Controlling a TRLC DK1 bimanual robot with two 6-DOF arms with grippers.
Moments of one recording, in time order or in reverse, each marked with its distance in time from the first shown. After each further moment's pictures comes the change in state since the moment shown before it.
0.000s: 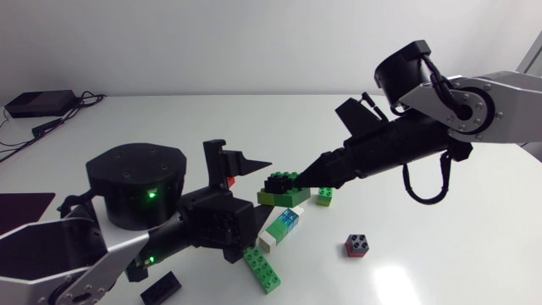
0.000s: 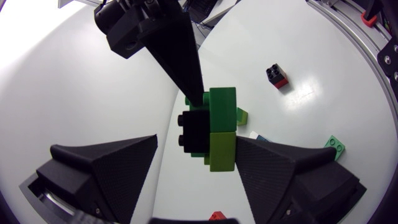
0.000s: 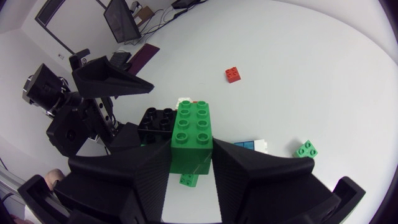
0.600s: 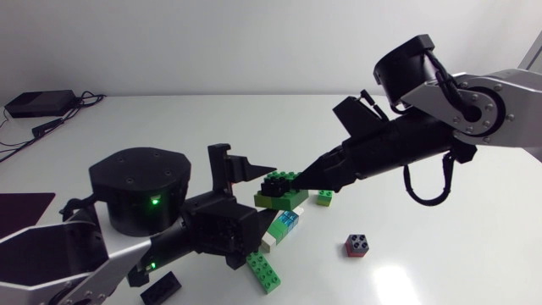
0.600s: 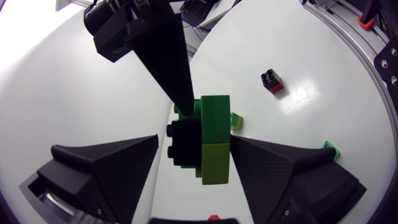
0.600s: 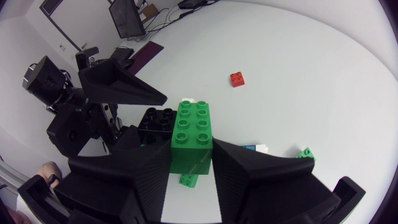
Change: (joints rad) left arm -0.028 0.000 0.000 -0.008 0.000 -0.008; right arm 0.033 -0.036 -0.005 0.008 0.029 -0.026
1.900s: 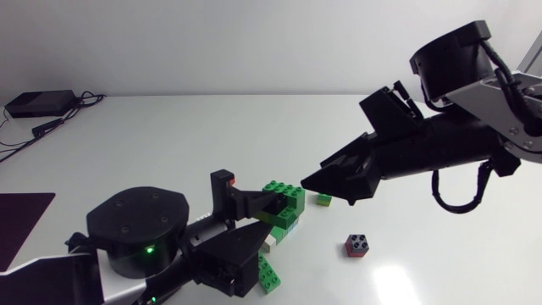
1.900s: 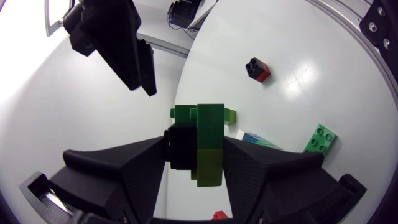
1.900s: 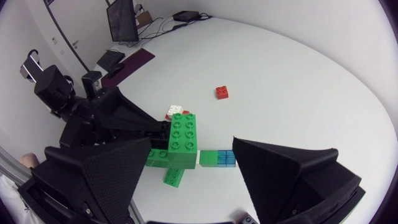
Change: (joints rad) left arm -0.086 0.004 -0.119 0.149 -0.094 0.150; right arm -0.009 -0.161 -0.068 0.022 0.098 -0.051
